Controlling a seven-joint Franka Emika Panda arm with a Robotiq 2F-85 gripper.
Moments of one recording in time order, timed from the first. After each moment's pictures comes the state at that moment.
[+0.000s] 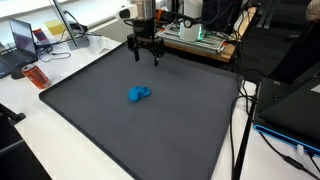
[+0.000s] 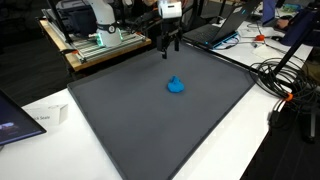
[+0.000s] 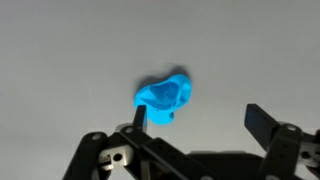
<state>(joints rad) 0.11 0.14 -0.02 -2.34 0.00 2.62 -0.03</state>
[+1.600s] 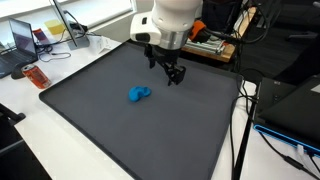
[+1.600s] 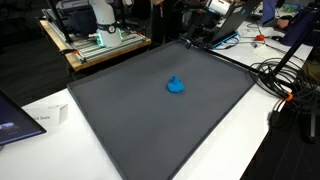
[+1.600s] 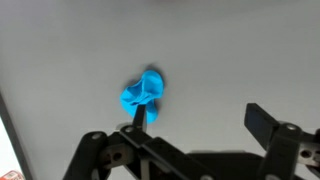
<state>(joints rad) 0.31 0.51 0.04 -1.66 -0.29 1.93 0.71</state>
